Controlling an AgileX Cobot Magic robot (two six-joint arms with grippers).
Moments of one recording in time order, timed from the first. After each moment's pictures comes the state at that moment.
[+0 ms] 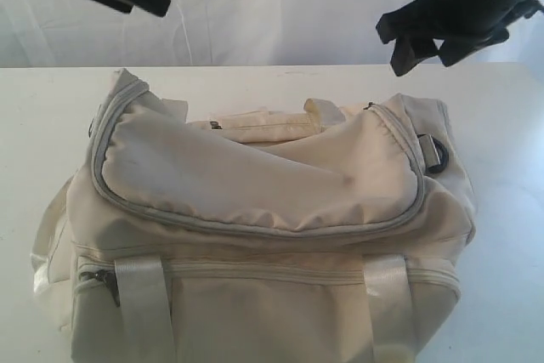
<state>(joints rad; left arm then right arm) -0.08 1.72 -1.79 -0.64 1.18 0.60 0.08 1.65 -1.57 0.09 1.07 -0.14</state>
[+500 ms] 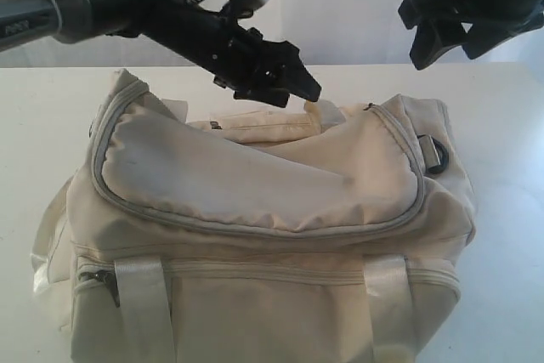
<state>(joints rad) -0.31 2.19 -1.93 -0.97 1.01 0.61 0.08 1.56 -1.57 0.09 1.19 -0.14</state>
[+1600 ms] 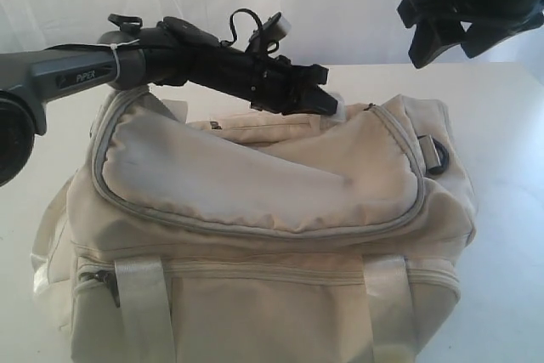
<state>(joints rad) -0.35 2.36 -2.00 -1.23 0.86 0.75 0.08 1.56 -1.57 0.09 1.18 -0.14</state>
